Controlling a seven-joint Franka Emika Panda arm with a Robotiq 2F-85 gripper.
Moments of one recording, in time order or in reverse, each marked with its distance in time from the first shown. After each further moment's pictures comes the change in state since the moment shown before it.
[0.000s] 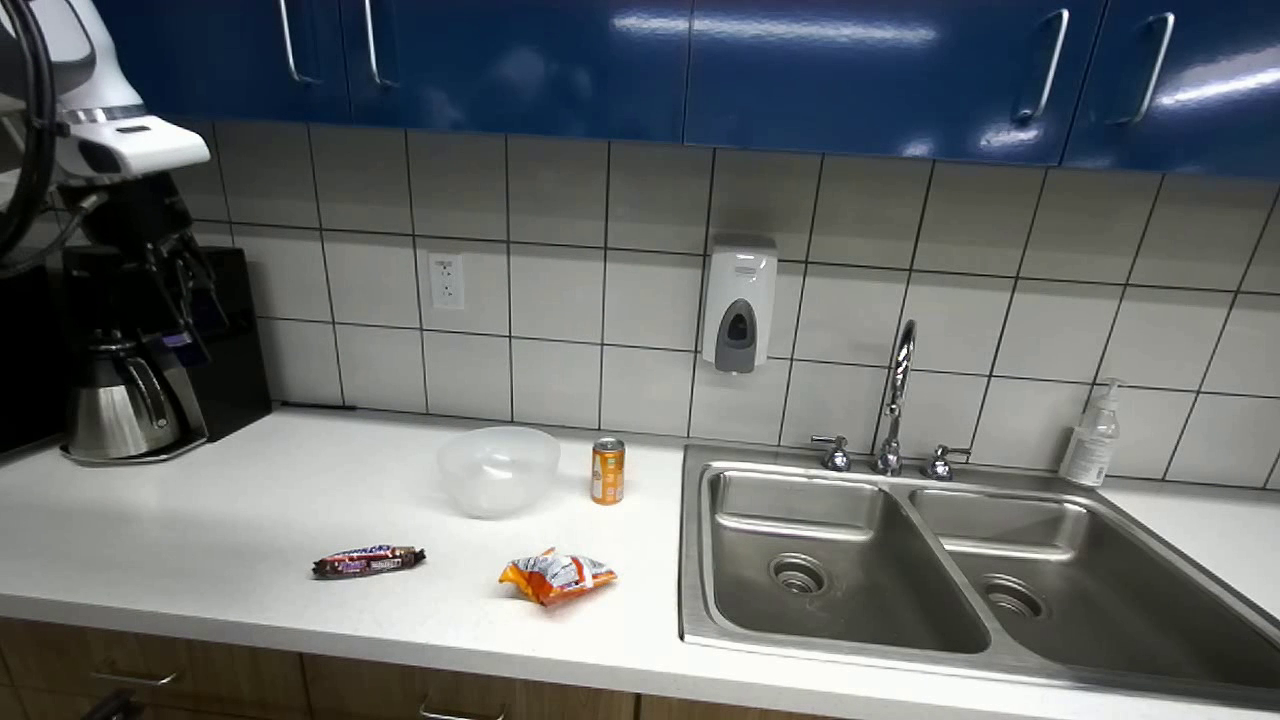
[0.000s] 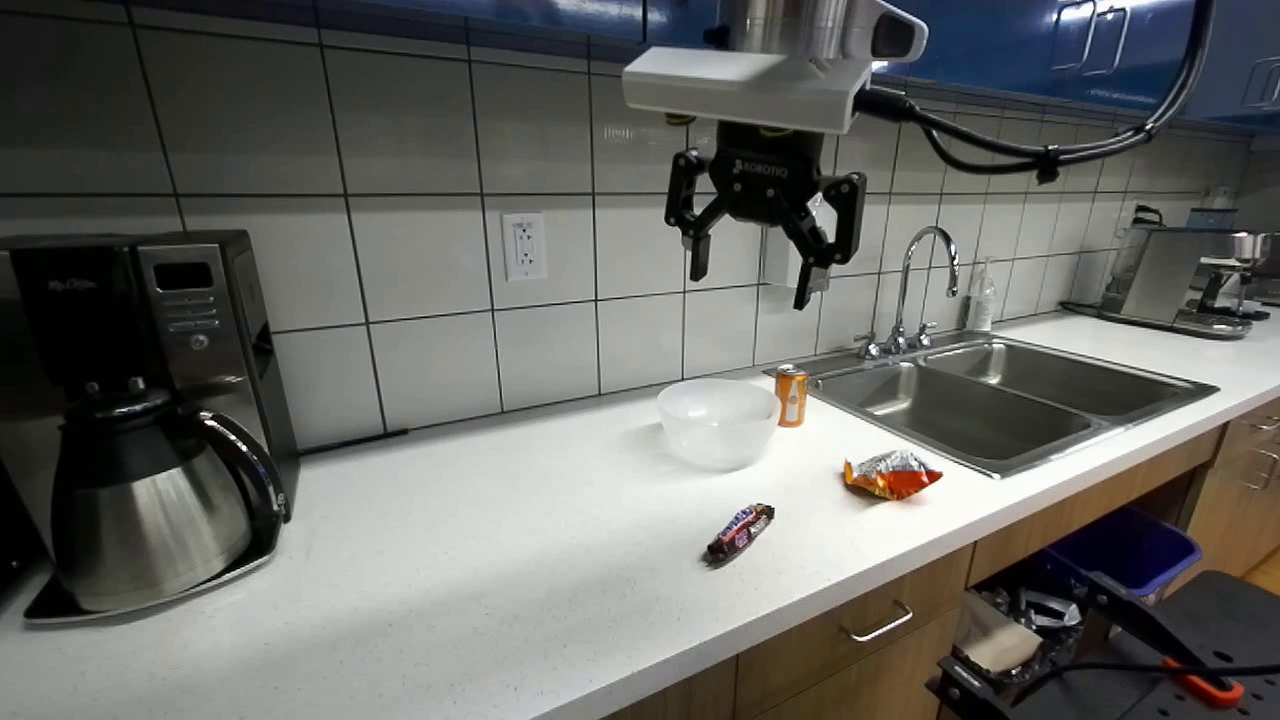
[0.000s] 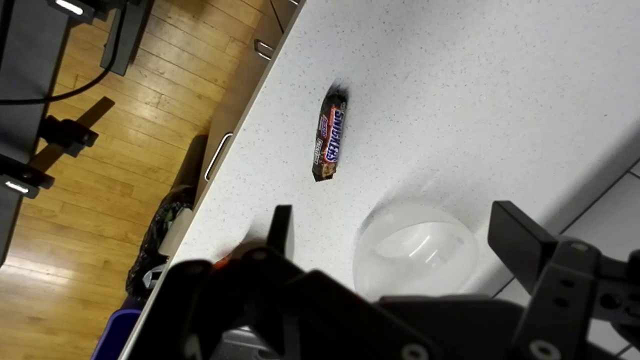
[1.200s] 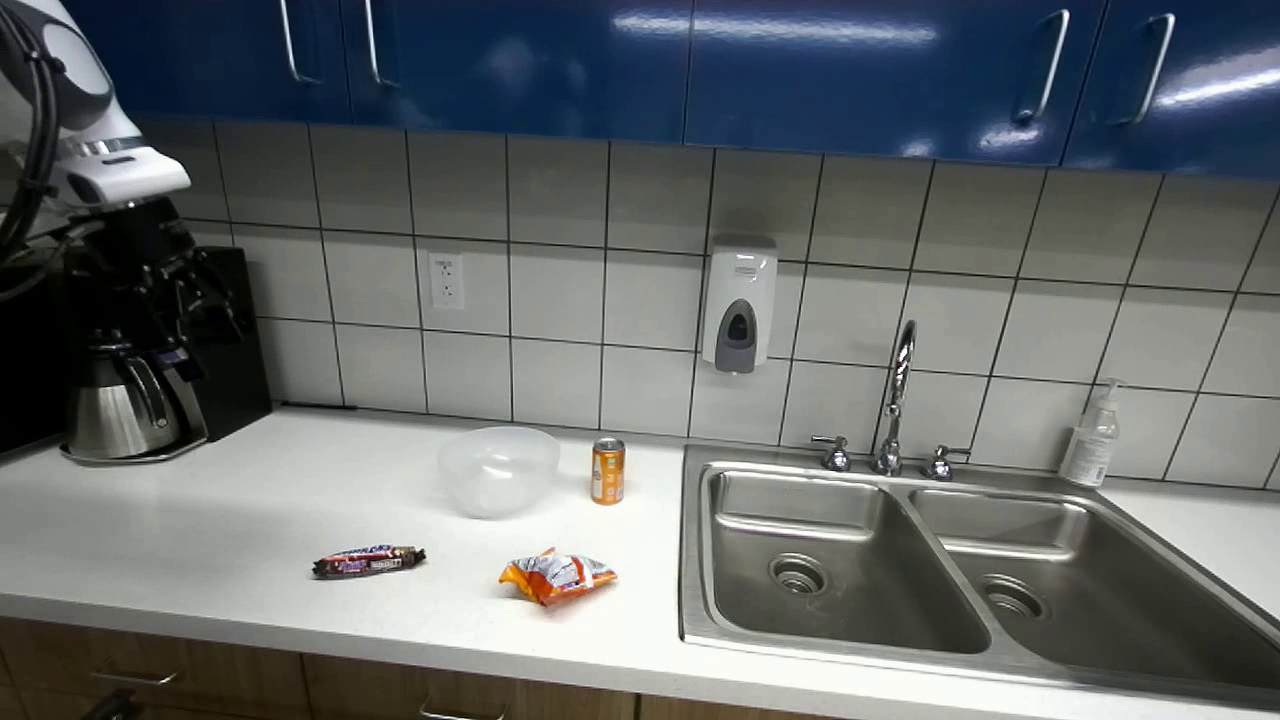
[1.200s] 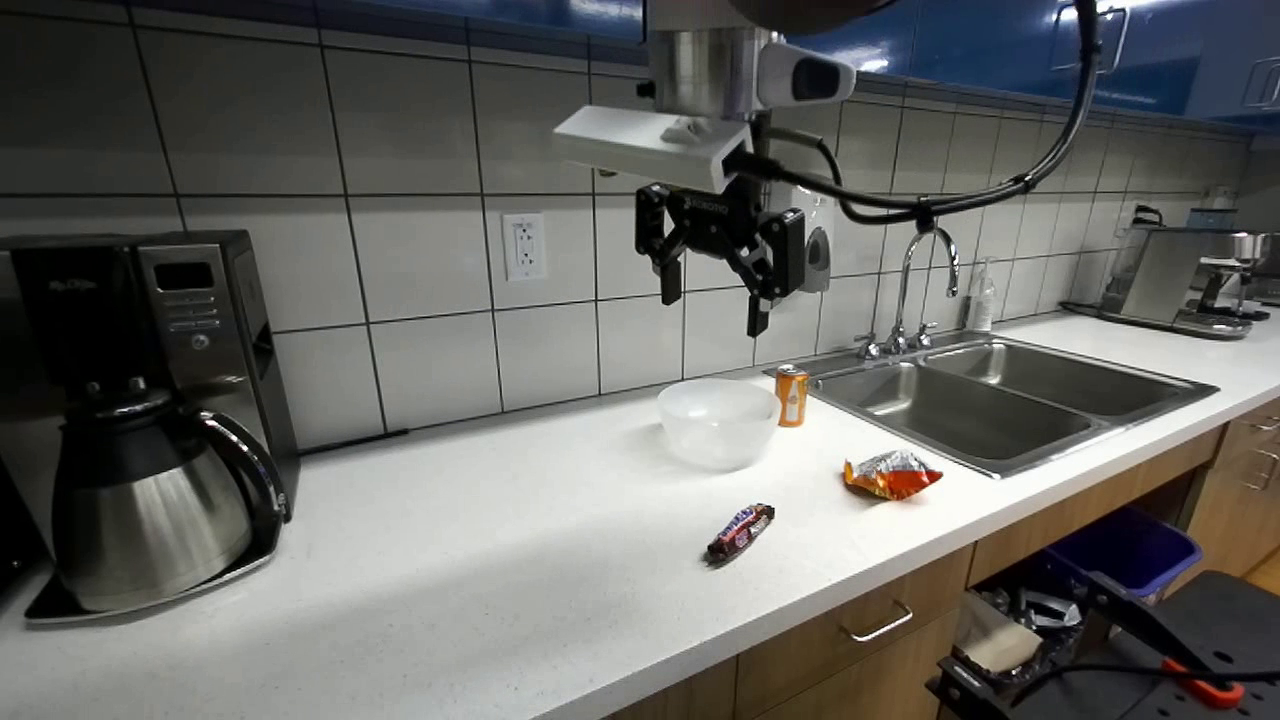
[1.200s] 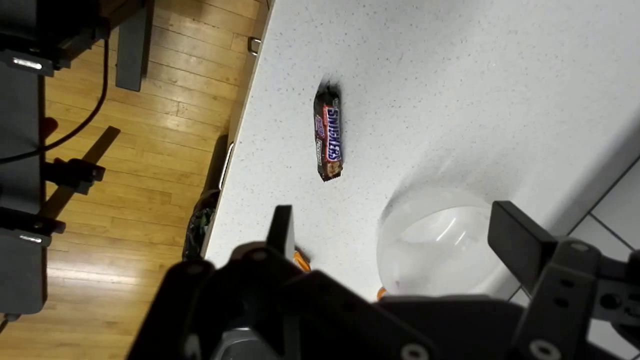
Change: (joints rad) arm -0.011 0.184 0.047 0.104 -0.205 0.004 0.390
